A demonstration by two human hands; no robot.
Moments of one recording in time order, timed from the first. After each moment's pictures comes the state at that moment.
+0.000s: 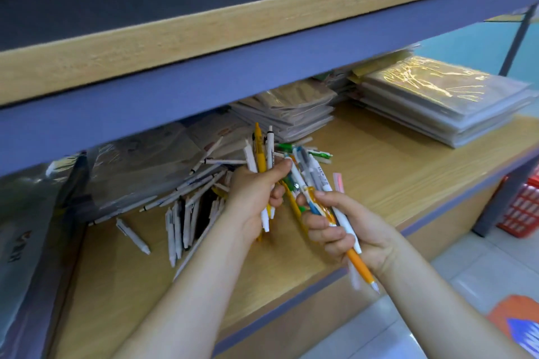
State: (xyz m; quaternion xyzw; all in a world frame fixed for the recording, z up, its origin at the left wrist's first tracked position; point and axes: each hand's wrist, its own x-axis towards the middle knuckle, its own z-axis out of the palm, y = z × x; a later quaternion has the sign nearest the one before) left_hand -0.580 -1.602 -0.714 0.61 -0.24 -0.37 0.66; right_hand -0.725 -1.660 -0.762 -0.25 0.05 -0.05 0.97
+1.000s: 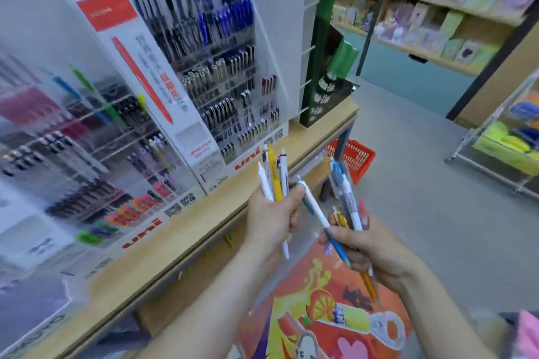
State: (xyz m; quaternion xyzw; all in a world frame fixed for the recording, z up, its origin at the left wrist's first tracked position) left_hand -0.838 -1.547 -0.207 0.59 -0.24 -0.52 0.57; right_hand -1.002 -1.555 -0.211 -0.41 0.45 -0.24 0.76
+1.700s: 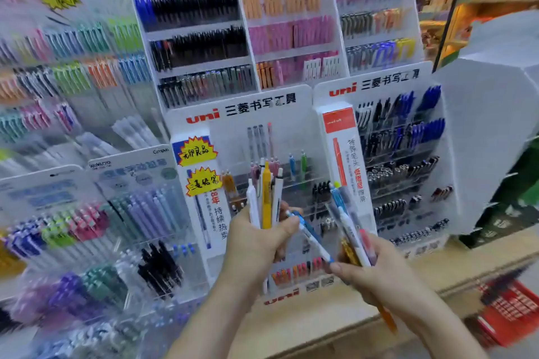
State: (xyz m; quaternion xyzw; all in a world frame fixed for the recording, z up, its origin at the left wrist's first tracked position) left_hand -0.588 -1.448 -0.067 0.64 -0.28 -0.26 0.66; right_hand -0.744 -1.555 -0.102 -0.63 0.32 -0.17 0.68
